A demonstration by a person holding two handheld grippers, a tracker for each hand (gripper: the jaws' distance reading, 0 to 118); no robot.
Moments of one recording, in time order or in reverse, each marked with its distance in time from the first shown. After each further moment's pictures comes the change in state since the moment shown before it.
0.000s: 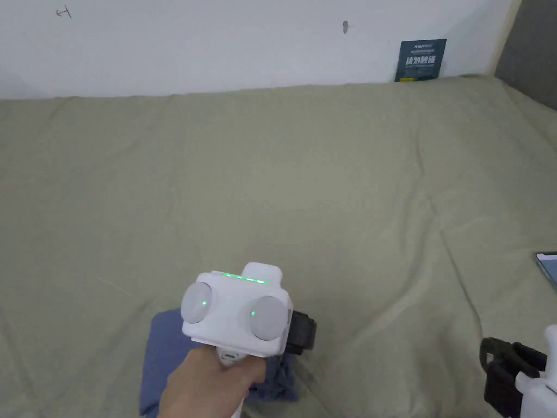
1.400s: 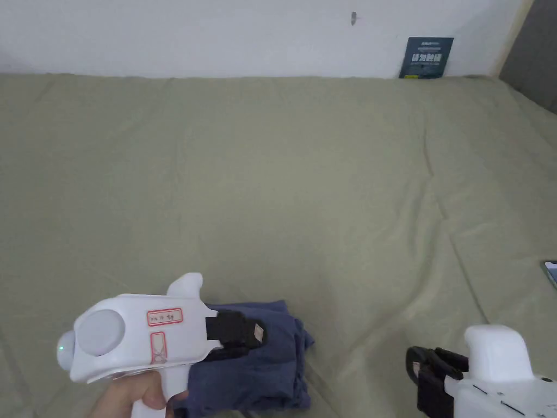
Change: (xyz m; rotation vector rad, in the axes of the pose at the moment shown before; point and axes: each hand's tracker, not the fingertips) left arm -0.155 -0.041 -0.011 0.084 -0.696 0.423; right arm -0.074 0.004 -0.045 -0.130 0.238 0.084
